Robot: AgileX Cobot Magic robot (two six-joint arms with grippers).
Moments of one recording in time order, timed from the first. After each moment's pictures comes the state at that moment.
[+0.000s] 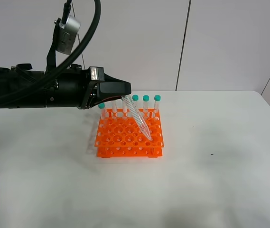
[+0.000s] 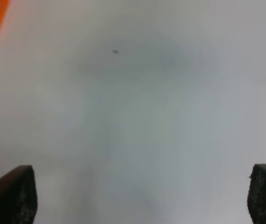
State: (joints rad) left arm -0.43 1.42 -0.81 -1.73 0.55 1.27; right arm 0.03 0.35 -0.51 0.03 1.02 -0.09
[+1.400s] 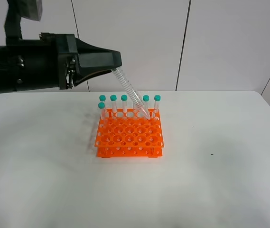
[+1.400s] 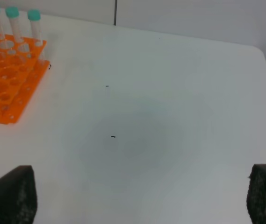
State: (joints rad) left arm -0.43 1.20 -0.81 -1.73 0.55 1.27; right arm 0.05 -0.01 -0.50 0.03 1.02 -0.09
